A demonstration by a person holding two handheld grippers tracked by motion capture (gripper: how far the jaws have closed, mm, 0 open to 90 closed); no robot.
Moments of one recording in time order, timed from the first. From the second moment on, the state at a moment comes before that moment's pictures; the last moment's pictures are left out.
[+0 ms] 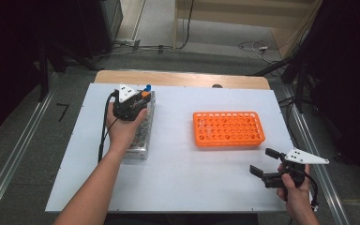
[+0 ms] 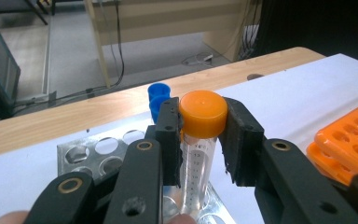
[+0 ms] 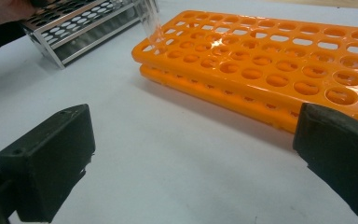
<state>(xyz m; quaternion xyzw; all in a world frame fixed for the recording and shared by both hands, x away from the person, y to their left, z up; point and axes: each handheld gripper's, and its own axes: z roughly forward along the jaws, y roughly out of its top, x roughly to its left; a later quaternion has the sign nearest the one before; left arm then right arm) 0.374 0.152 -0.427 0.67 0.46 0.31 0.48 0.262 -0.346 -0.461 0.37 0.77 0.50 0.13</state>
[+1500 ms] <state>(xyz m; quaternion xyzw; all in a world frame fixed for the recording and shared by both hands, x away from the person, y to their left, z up) 0.285 0.157 -0.417 0.68 0.43 0.22 0.55 0.276 -0.313 -0.442 0.34 0.78 0.52 0.12</state>
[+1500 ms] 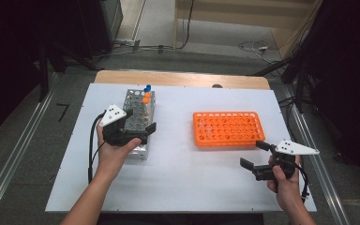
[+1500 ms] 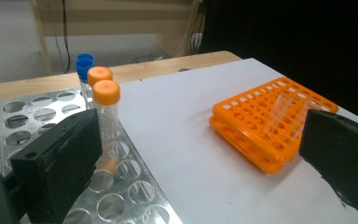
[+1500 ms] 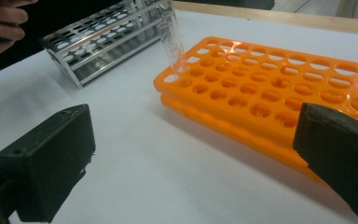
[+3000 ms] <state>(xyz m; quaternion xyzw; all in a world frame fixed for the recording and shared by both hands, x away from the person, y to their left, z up) 0.235 0.129 -0.441 0.70 0.39 0.18 0.57 0.345 -0.226 -0.462 0.34 0.80 0.49 0.09</state>
